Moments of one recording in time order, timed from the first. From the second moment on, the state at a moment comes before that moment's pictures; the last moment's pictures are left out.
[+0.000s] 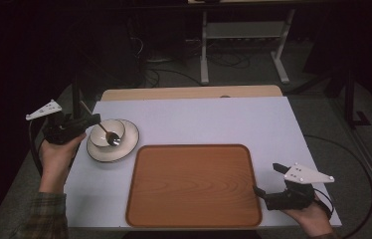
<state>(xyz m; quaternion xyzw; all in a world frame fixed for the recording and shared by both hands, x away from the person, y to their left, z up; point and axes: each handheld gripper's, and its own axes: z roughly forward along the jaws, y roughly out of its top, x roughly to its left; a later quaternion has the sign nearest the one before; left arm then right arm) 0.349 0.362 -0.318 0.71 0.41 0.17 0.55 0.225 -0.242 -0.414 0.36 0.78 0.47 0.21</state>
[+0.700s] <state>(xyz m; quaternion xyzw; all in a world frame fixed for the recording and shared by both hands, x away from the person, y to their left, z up) 0.324 0.317 -0.331 0.75 0.38 0.13 0.53 0.225 -0.243 -0.413 0.36 0.78 0.47 0.21</state>
